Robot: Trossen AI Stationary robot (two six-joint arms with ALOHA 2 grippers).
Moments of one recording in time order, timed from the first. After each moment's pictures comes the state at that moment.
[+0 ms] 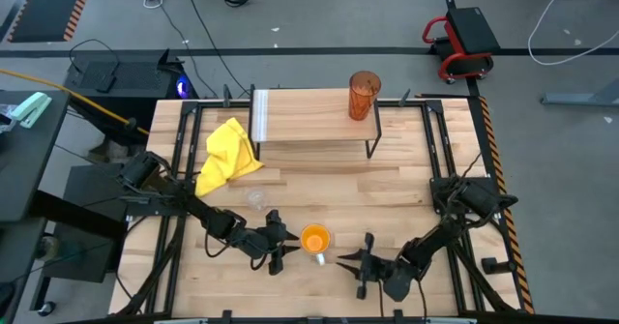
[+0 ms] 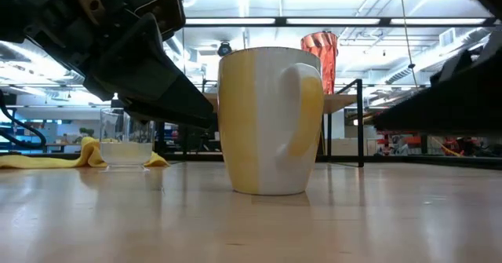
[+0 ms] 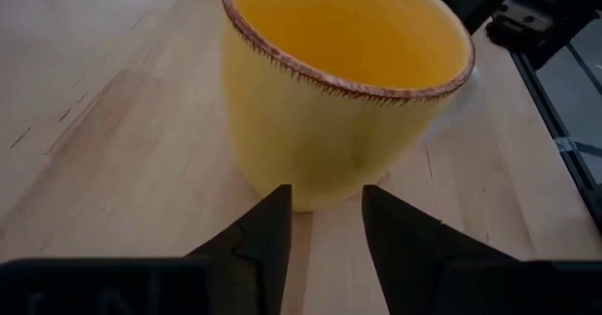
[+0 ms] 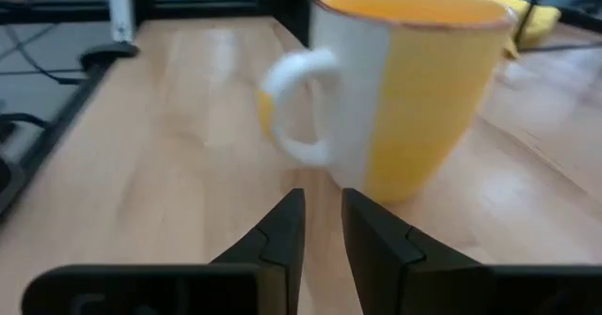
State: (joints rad) left arm -0.54 1.77 0.71 0.50 -0.46 -0.55; right arm 0.84 2.08 0.78 0.77 1.00 0.44
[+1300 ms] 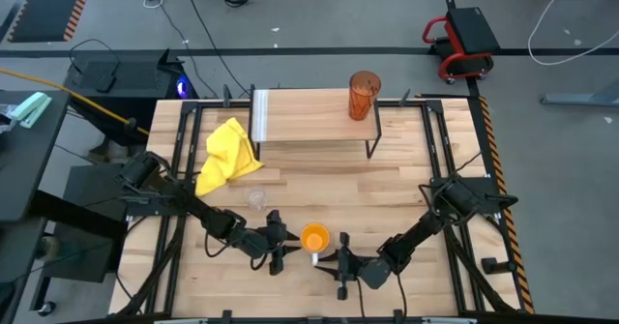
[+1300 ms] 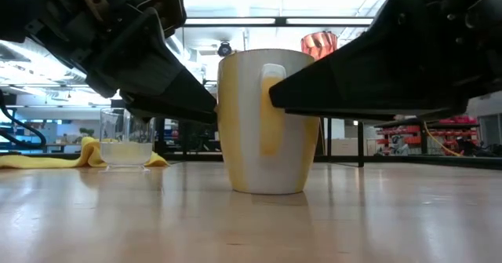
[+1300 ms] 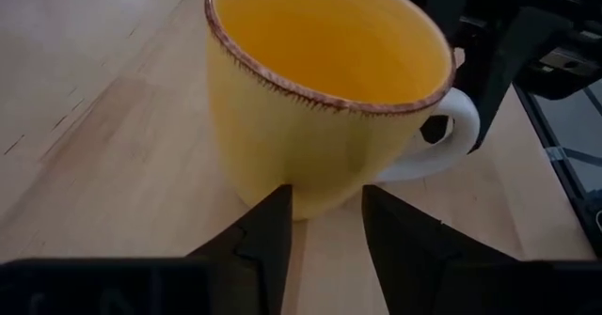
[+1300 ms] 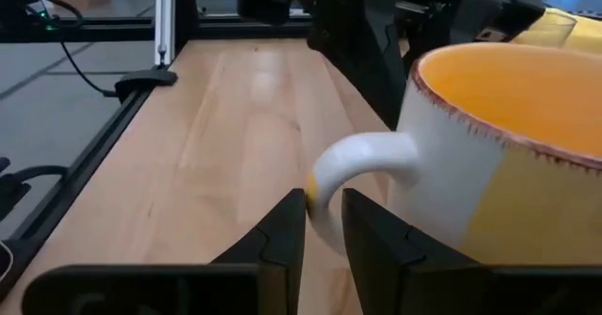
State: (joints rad) left arm -0.54 1.77 0.71 0.52 -0.46 -0.56; right arm 0.69 2.15 0.91 0.90 0.75 0.23
